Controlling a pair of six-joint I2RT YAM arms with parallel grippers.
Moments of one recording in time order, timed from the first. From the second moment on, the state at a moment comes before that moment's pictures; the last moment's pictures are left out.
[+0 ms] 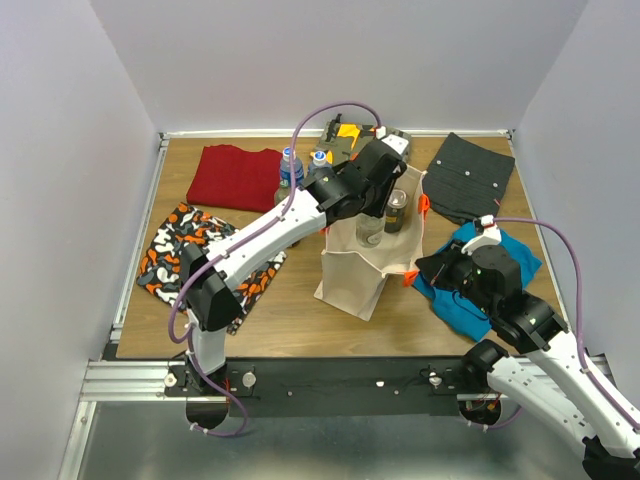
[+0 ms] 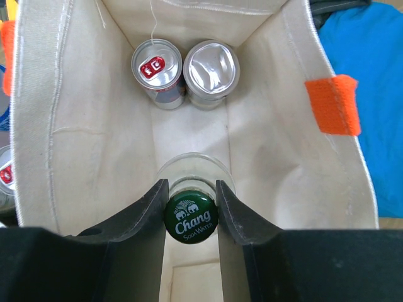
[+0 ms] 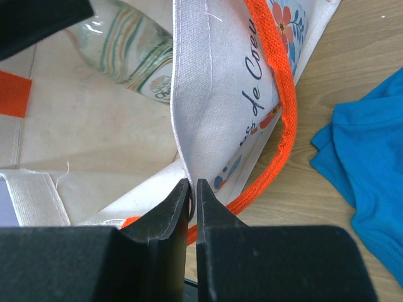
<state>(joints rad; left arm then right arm) -0.92 1.88 1.96 -0.79 -0.24 -0.31 0.59 0.56 0.67 -0.55 0.17 0.74</state>
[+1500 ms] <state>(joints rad) -0.93 1.56 2.07 -0.89 -0.20 -0.30 0.59 0.54 0.66 -0.55 0.18 0.74</state>
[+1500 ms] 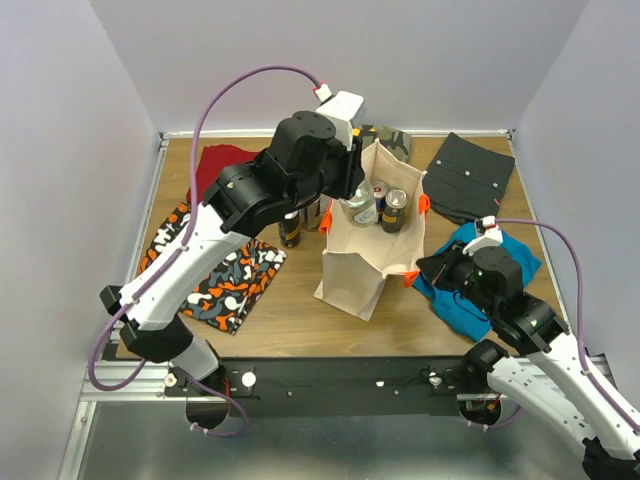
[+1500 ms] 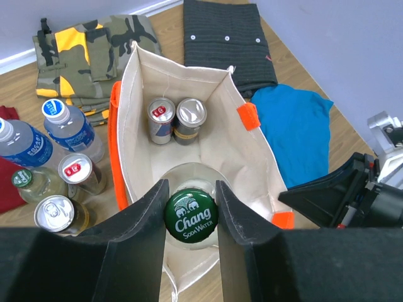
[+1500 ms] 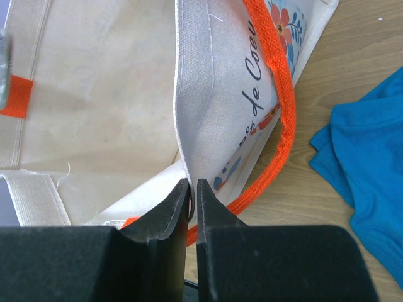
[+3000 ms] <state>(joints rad) -0.91 1.32 1.62 -0.77 -0.66 -0.26 0.59 0.56 0.66 -0.55 0.18 0.74</state>
